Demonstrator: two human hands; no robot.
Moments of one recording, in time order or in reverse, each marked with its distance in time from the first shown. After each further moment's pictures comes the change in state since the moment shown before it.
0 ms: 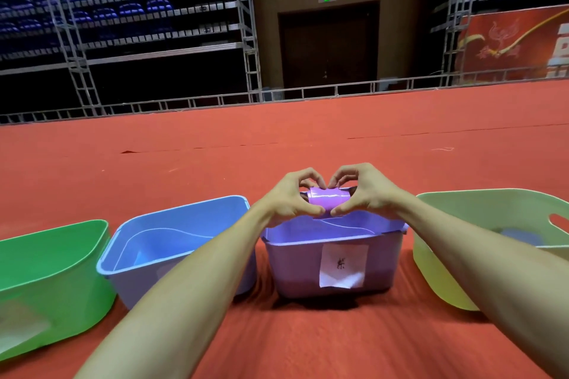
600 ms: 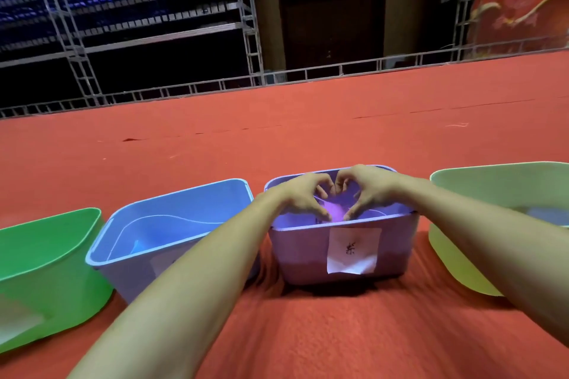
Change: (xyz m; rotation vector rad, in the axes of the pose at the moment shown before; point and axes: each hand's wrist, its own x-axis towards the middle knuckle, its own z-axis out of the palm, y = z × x) left_hand 0.025 -0.039 0.012 0.447 -0.217 -0.179; right_hand 0.023 0.038 0.014 -0.499 -0.293 0.098
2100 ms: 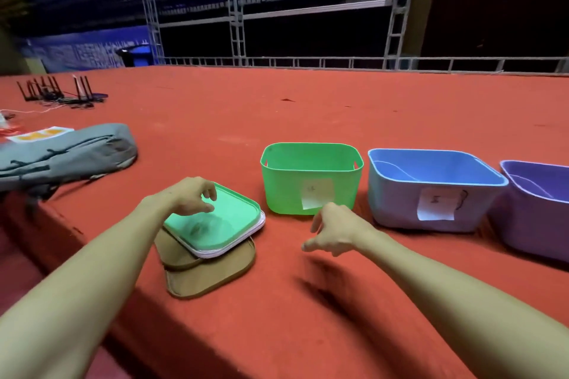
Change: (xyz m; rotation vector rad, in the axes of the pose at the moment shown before) left_hand -0.595 -0.244 -0.171 0.431 0.265 -0.786; right_hand -0.037 -0.468 0.237 0.042 -0.234 -0.080
